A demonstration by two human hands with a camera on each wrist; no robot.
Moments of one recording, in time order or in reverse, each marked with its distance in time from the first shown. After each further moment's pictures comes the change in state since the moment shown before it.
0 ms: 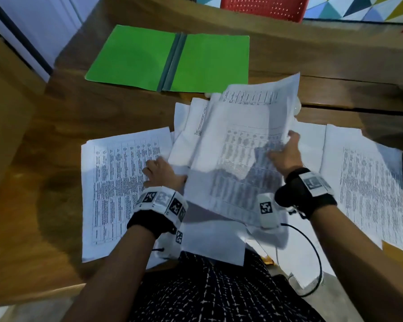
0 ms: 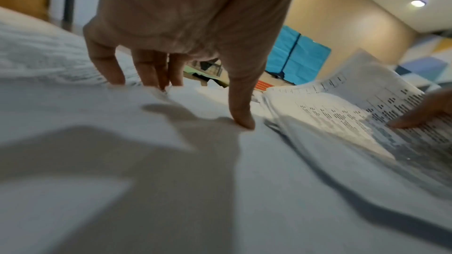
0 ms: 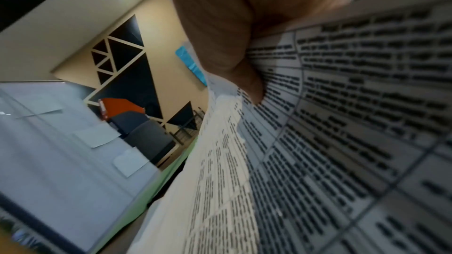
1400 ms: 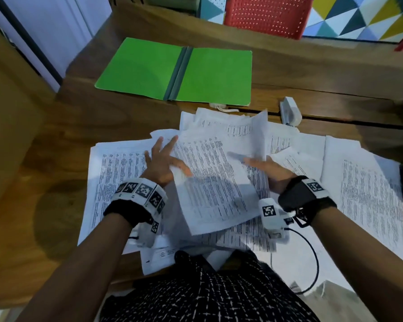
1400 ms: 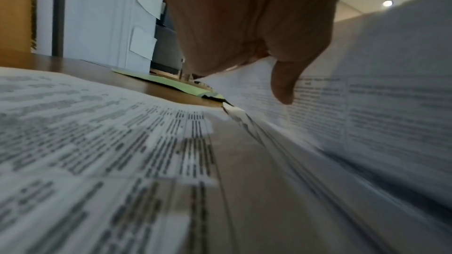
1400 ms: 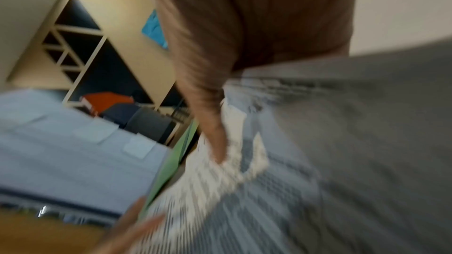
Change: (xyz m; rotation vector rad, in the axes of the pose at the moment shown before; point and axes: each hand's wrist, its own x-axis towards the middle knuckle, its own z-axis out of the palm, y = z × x) left_hand 0.016 -0.011 -0.046 0.079 -0.106 0.590; right_hand -0.003 0.006 0.019 0.298 -0.736 0.042
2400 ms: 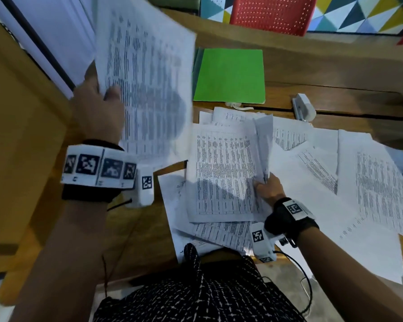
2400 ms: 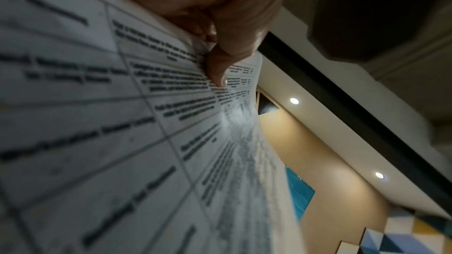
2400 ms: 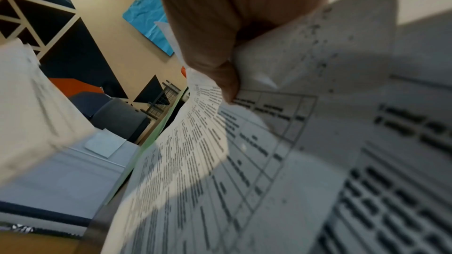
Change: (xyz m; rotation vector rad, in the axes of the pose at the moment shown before) left_hand -0.029 -0.017 -0.165 -0.230 0.881 -0.188; right_hand -0.016 0.037 0.082 -0.507 0.601 0.078
